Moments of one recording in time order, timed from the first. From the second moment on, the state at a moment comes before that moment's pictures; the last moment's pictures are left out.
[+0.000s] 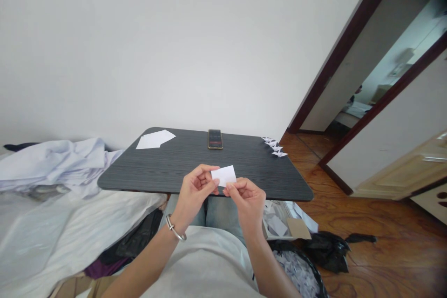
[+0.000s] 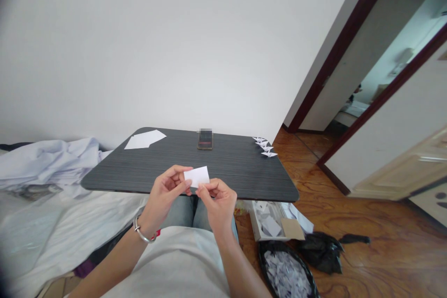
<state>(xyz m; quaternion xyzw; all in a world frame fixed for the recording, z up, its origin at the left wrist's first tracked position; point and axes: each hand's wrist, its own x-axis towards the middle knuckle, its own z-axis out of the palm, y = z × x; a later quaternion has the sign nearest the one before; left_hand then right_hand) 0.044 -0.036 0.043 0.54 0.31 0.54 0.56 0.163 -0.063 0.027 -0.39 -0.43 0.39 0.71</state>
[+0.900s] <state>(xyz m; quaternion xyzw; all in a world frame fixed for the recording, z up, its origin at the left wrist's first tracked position) 0.047 -0.036 0.038 0.56 0.33 0.54 0.53 0.164 -0.050 0.022 -0.42 -0.42 0.44 0.67</state>
